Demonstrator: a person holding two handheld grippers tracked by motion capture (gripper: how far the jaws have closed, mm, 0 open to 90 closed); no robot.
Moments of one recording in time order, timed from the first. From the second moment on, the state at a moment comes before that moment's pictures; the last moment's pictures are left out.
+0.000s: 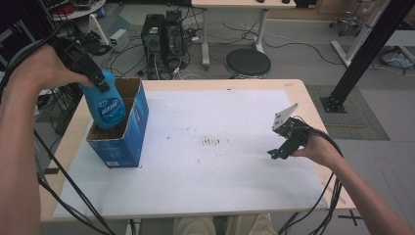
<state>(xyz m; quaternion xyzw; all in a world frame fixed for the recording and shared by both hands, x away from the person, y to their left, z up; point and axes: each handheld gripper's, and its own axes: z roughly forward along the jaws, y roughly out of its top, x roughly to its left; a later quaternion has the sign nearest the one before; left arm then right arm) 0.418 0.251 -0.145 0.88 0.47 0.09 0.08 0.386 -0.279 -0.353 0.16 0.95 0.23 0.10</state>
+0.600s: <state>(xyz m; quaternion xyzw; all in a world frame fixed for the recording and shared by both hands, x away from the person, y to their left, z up) 0.426 0.250 -0.229 0.91 0.41 0.06 0.06 0.381 -0.274 -0.366 0.16 0.96 0.22 0.09</state>
